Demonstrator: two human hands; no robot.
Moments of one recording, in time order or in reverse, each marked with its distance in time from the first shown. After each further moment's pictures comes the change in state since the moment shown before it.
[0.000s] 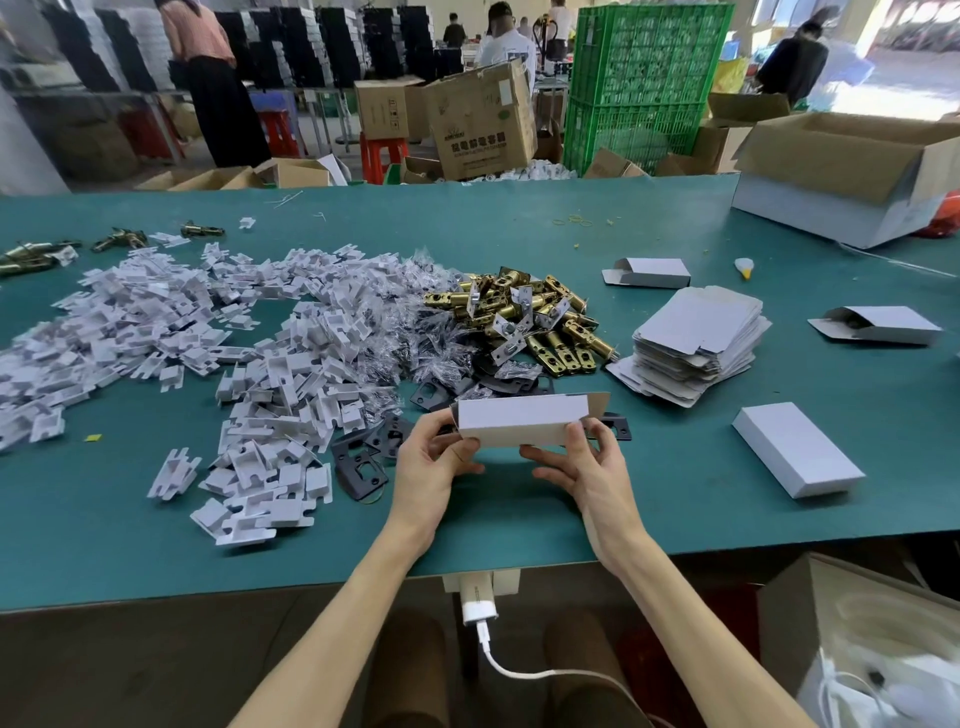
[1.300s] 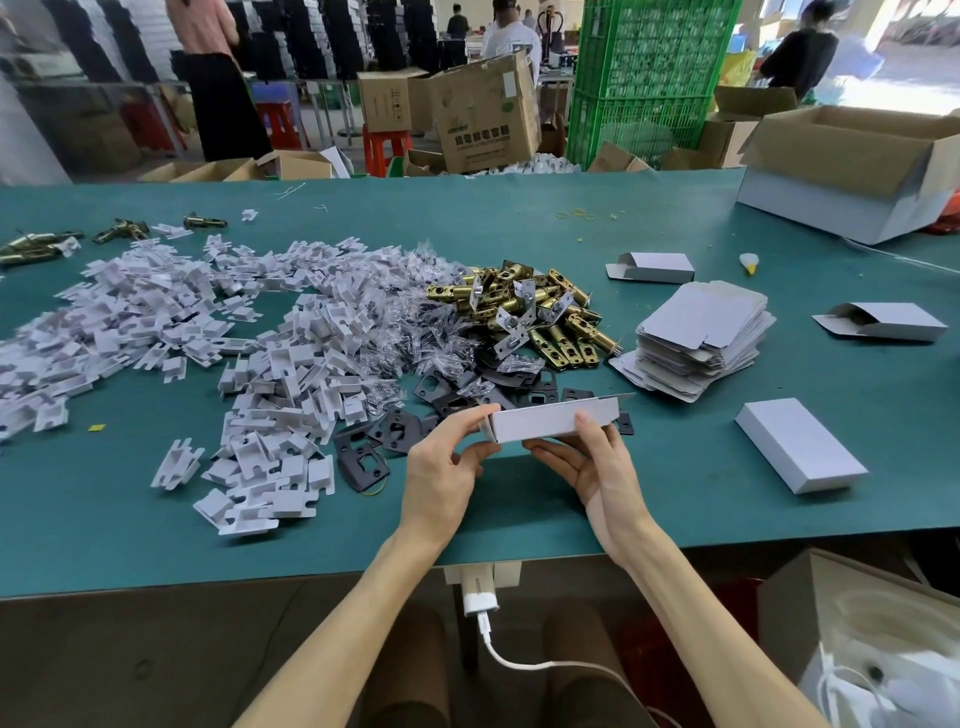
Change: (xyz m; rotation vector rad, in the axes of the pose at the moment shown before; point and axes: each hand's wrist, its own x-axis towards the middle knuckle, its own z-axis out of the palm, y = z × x) left_hand -0.011 0.000 0.004 0.532 -0.005 0.420; right_hand 0.001 -0.006 -0.003 0.114 -0.026 0.036
